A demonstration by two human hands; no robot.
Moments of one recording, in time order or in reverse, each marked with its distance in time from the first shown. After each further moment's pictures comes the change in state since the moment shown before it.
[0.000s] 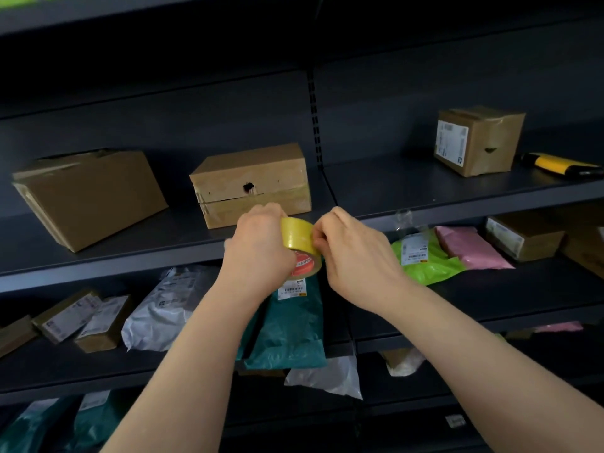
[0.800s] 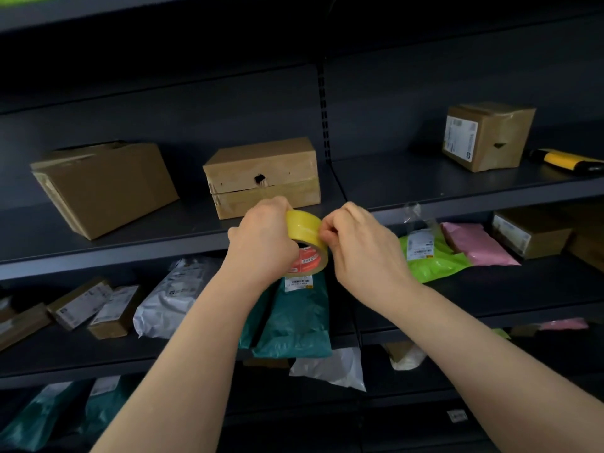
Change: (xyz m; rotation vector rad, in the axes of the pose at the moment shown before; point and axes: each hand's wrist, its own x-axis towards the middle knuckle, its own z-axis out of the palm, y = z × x) left_hand -0.006 -0.007 -0.009 0.031 -0.020 -0.009; right_hand -0.009 -0.015 0.001 0.004 0.076 0.058
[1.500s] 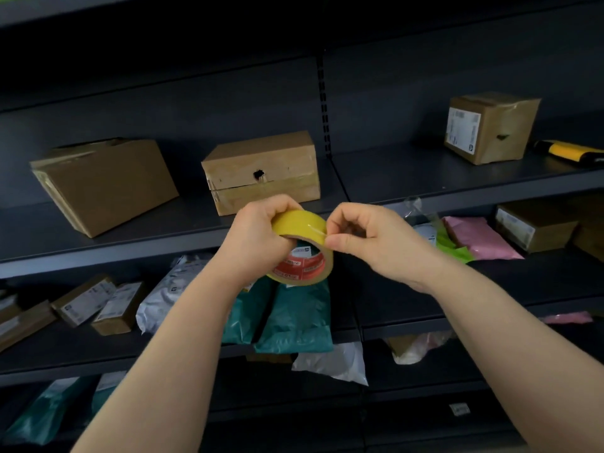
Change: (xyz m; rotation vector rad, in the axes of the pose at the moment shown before) left_hand 0.001 -0.023 0.001 -0.468 -0.078 0.174; right_hand 0.006 0.018 -0.029 0.619 -0.317 0.181
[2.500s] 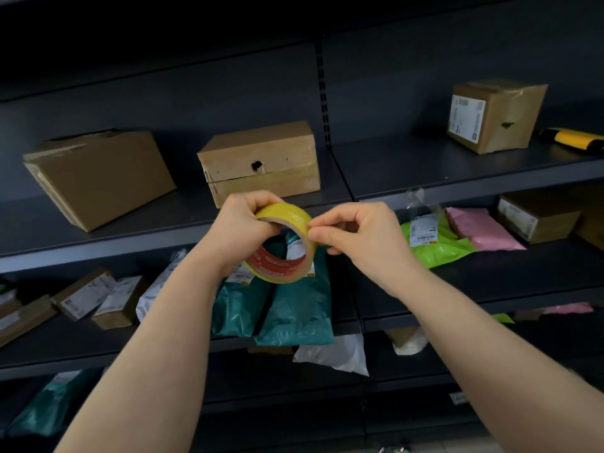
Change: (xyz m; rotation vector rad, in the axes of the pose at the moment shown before) left_hand 0.009 -0.020 -0.009 -0.166 -0.033 -0.158; right_hand 0.007 0.008 0.030 0.253 0.240 0.026
